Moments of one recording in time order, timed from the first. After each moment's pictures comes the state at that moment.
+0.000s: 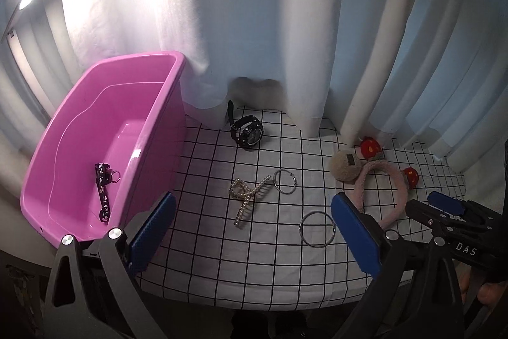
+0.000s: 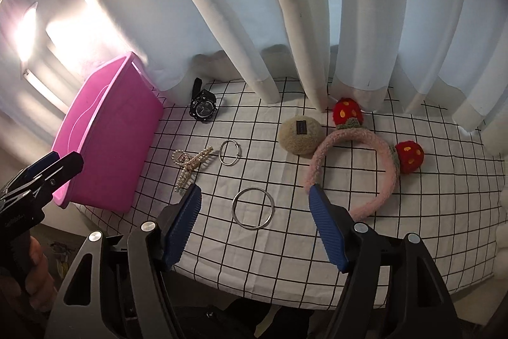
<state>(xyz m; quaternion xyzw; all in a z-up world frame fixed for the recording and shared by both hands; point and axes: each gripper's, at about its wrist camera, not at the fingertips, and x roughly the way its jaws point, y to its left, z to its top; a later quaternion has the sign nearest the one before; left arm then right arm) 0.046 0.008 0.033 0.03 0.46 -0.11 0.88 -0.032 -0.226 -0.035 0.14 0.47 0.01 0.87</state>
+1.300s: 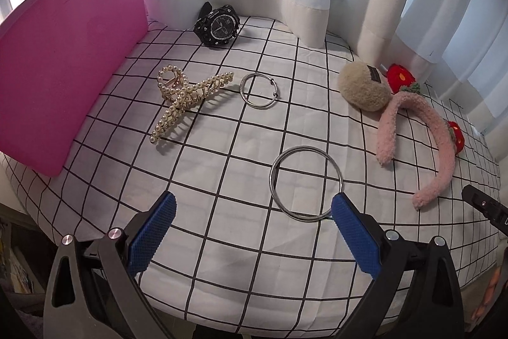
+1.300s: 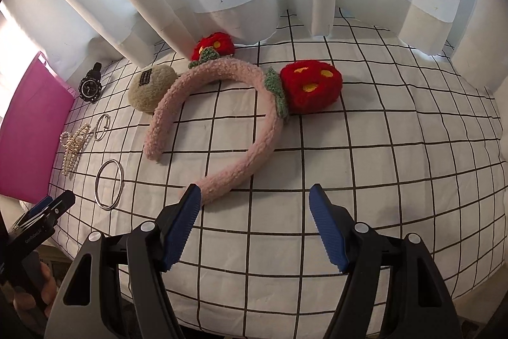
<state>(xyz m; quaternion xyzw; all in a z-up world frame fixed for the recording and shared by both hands) 0.025 -0.071 -0.151 0.00 0.52 -0.05 0.85 -0.043 -0.365 -0.178 0.14 0.49 -0.05 0.86</state>
